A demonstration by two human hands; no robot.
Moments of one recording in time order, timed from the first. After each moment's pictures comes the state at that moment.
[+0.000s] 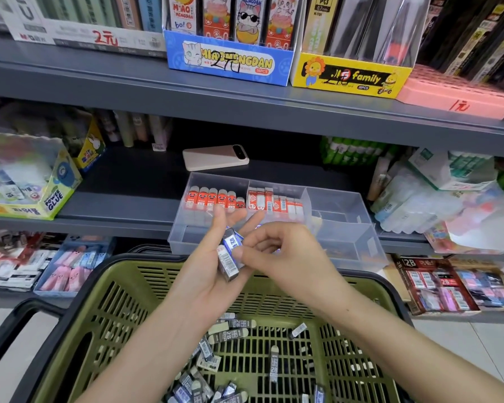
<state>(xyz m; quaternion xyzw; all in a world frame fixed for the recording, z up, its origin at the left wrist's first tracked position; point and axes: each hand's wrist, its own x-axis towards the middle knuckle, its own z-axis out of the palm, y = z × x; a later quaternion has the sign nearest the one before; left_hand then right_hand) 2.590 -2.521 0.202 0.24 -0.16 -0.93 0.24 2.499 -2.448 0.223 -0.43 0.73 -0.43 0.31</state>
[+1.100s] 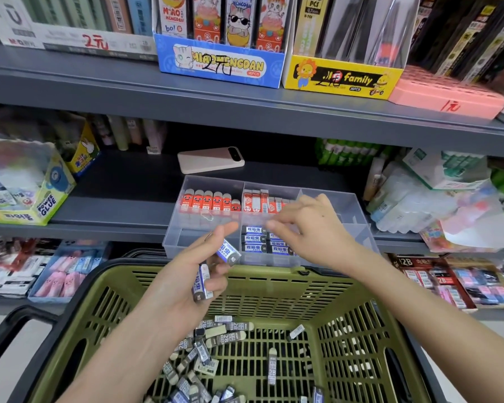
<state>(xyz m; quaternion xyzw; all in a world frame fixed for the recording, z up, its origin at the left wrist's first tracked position) 2.613 -2.530 0.197 0.33 -0.30 -0.87 0.19 2.423 -2.458 0.205 -0.63 0.76 -0.13 -0.01</state>
